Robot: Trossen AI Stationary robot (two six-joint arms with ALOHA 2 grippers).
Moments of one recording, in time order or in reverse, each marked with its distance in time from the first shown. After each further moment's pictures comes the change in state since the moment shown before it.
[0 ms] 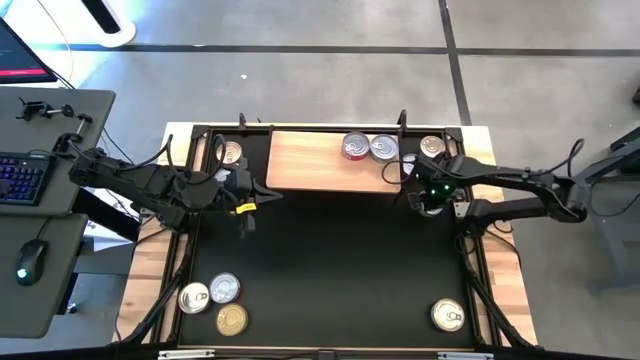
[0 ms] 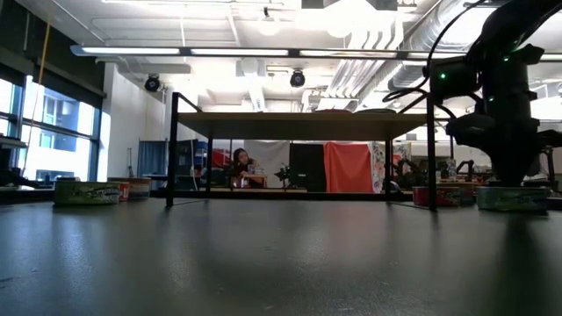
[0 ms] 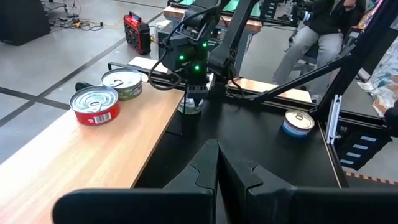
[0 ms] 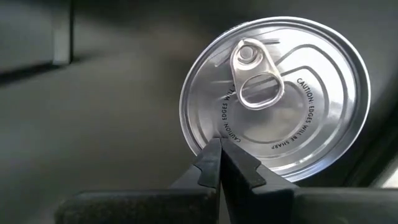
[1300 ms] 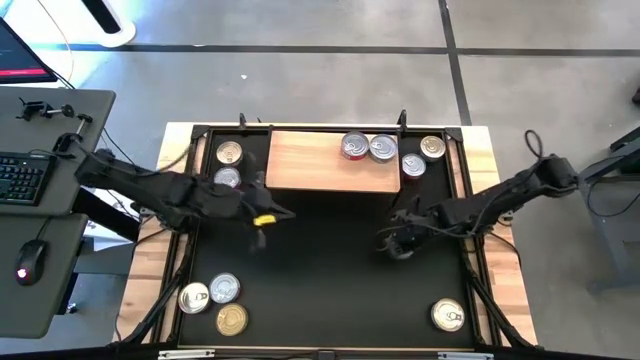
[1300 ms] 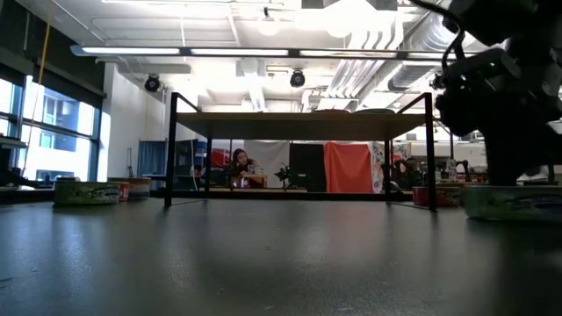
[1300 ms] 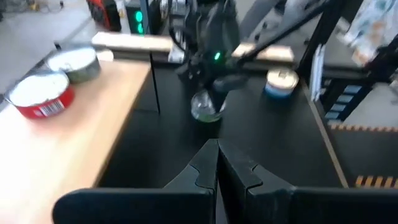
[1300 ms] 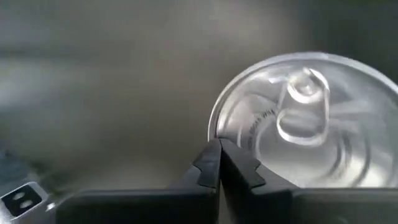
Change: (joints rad) left arm 0.000 0.133 0.001 0.009 0.135 0.066; right arm 0.777 0.130 -0.006 0.633 0.070 0.588
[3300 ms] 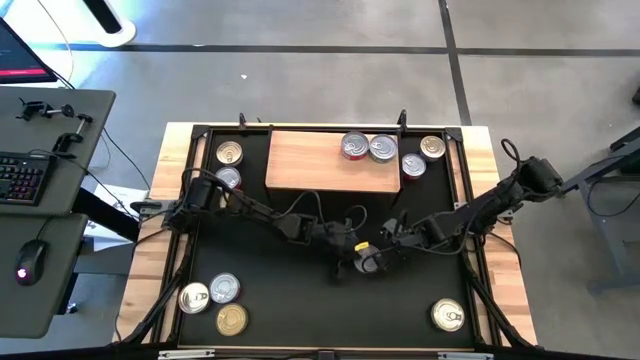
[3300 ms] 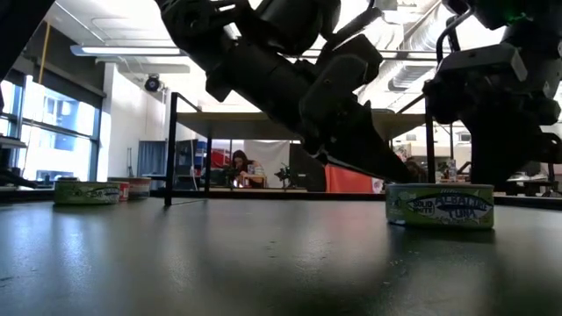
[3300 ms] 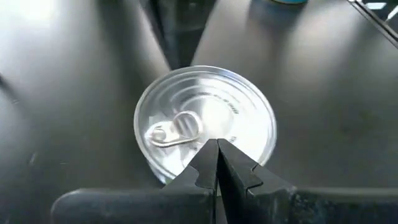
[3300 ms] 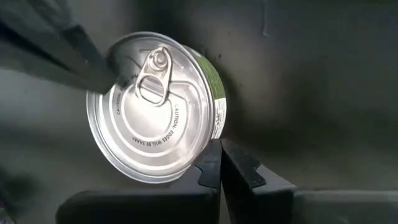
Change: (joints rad) left arm 0.147 0.956 0.139 0.696 0.379 0.169; right arm 0.113 0.172 0.132 -0.018 0.181 -0.068
